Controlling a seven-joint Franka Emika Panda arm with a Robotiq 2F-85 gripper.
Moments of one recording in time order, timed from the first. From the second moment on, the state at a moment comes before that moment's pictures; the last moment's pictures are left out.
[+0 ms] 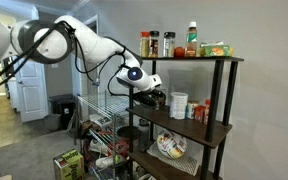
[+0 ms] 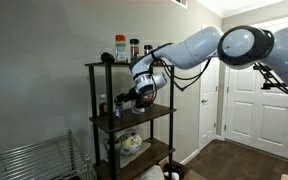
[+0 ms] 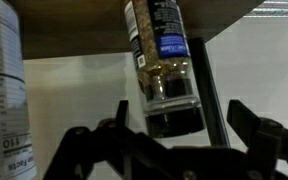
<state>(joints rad) 0.09 0.64 0.15 -1.41 1.58 3.00 -1.53</state>
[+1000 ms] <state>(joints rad) 0.08 0.74 0.14 -1.29 1.81 3.00 -1.76</state>
